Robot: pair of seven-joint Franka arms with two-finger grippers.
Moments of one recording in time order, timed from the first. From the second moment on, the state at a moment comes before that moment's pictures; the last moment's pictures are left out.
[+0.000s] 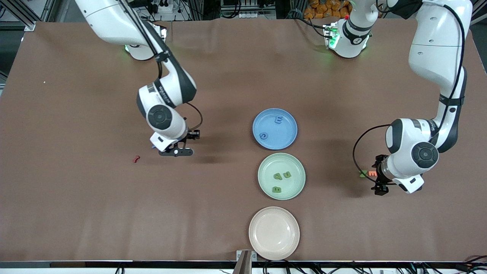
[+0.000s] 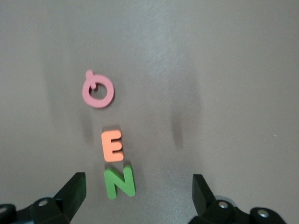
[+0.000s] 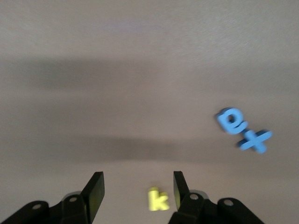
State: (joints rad) left arm -0.02 0.68 -0.03 -1.66 0.12 2.36 -1.54; right arm 0.44 0.48 0.02 -1.88 0.04 2.18 0.40
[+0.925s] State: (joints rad) left arm -0.02 0.70 -0.03 -1.77 0.12 2.54 -1.62; right arm 0.25 0.46 0.02 -2.07 -0.13 2.48 -0.18
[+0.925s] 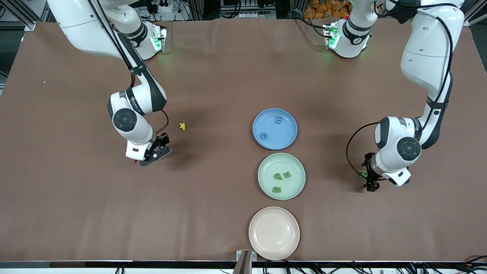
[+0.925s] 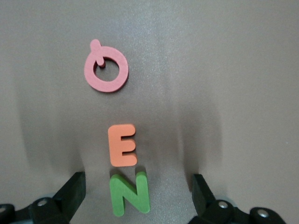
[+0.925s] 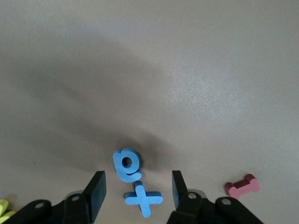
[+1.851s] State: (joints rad) left arm -0.03 0.68 -0.03 -1.73 0.12 2.56 -1.66; right arm 0.25 0.48 0.03 -2.14 -0.14 2.66 -0.19
